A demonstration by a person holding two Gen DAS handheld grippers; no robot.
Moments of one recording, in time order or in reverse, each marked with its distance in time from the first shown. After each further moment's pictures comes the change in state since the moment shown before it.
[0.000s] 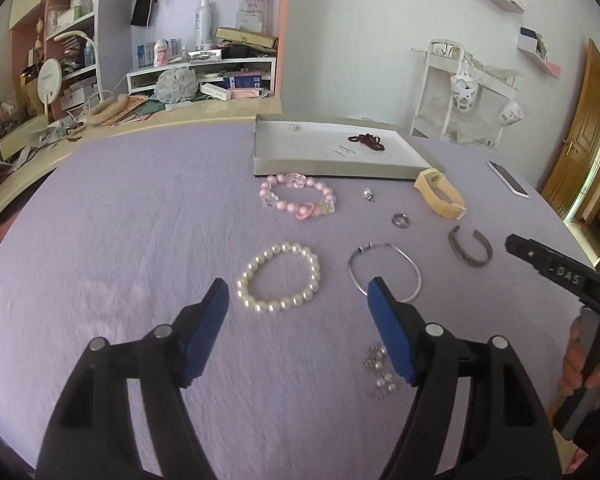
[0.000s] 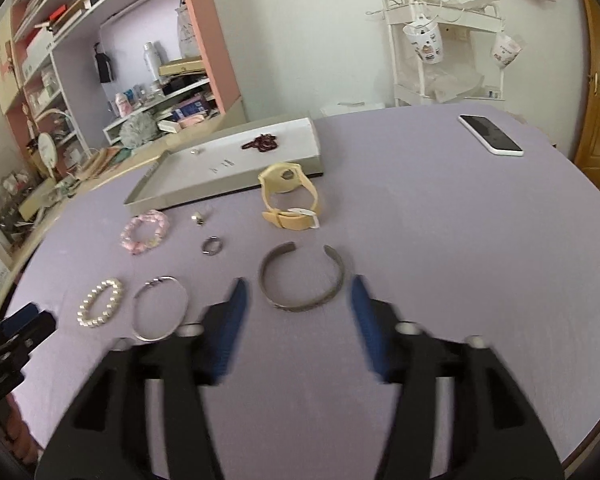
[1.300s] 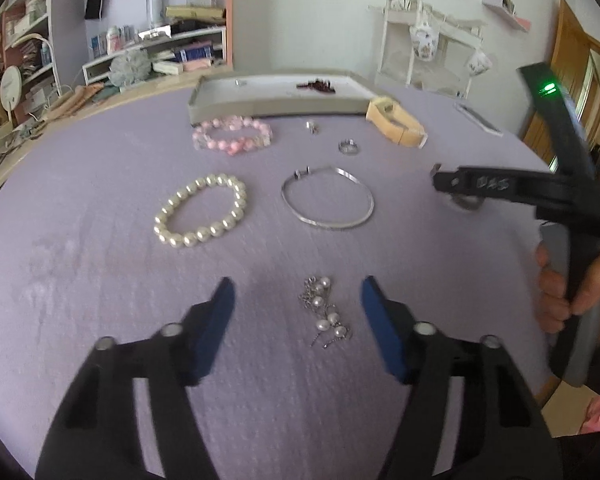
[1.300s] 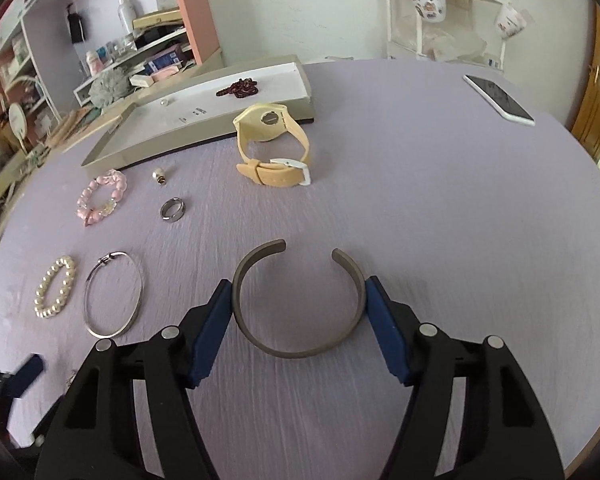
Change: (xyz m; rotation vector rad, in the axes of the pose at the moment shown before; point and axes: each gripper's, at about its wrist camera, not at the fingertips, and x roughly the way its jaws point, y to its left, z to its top) left arm 0.031 -0.044 -0.044 0.119 0.113 -0.071; right arm 0.043 0.002 -0.006 -0.003 0.166 -0.071
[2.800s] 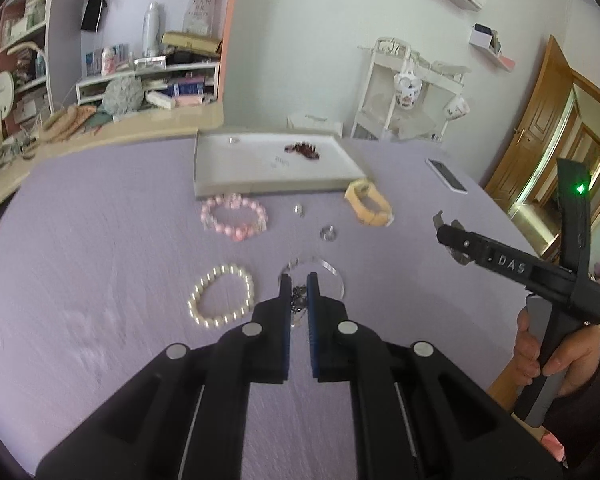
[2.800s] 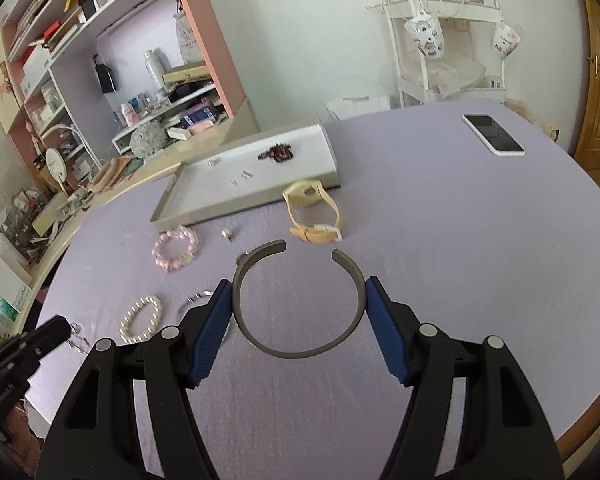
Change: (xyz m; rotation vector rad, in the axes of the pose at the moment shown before) left arm -0.083 0.028 0.079 -0.042 -0.073 -0.122; right arm -0.082 0.010 0.025 0.055 -0.121 0.121
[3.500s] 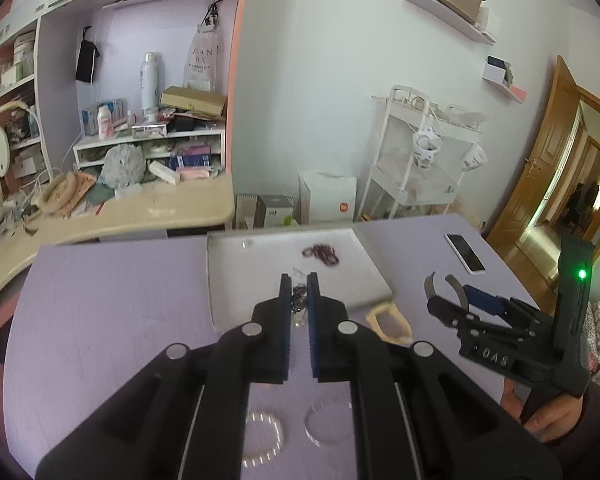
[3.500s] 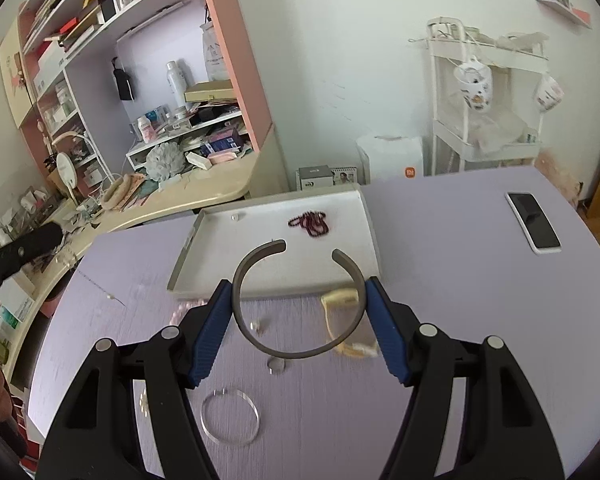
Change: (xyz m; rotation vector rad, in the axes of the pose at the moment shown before) left arm 0.024 0.015 0.159 0.009 -0.099 0.045; right arm 0.034 0.038 0.094 -0.101 -0.038 0.040
